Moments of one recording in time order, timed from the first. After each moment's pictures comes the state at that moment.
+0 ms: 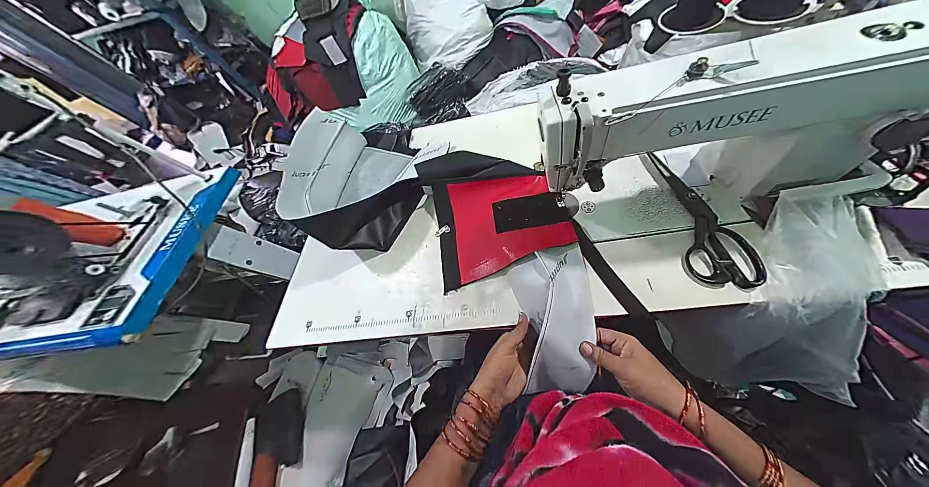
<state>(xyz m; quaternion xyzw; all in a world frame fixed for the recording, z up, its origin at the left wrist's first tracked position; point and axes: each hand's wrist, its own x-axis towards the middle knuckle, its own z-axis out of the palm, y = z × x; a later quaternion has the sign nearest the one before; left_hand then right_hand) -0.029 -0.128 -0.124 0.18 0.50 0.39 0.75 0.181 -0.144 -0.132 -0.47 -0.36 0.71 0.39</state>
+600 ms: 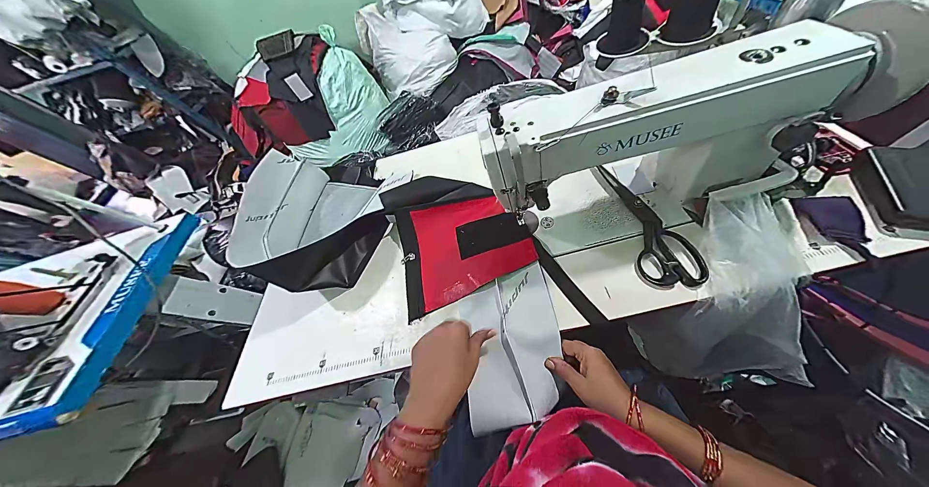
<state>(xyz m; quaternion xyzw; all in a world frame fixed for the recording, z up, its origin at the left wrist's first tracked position) -0.035 -0.086 -0.027 0.70 0.68 -0.09 0.19 0.188 -0.138 -0.154 -0.57 -0.59 0.51 0.24</state>
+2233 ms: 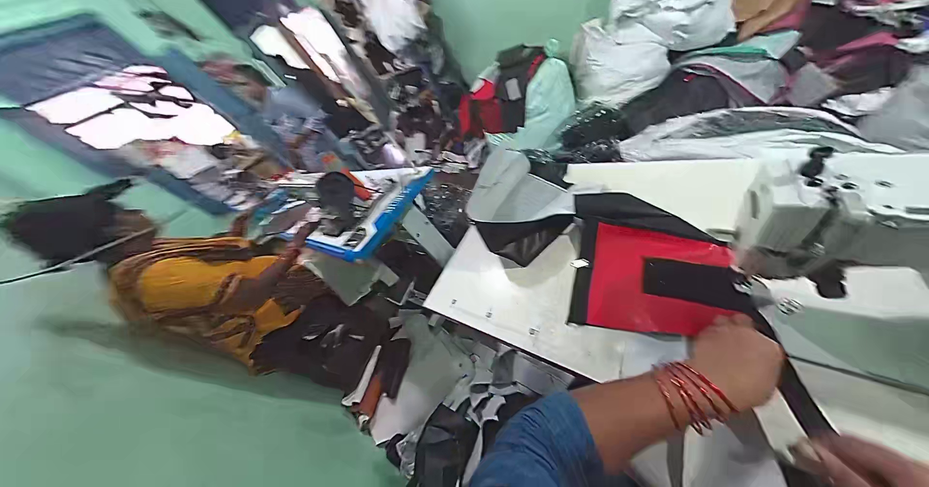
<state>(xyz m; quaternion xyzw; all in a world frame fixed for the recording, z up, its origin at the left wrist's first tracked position) 0.059 -0.002 -0.056 0.78 0.55 0.04 0.28 0.226 -0.078 -0.057 -0.51 -0.75 0.40 0.16</state>
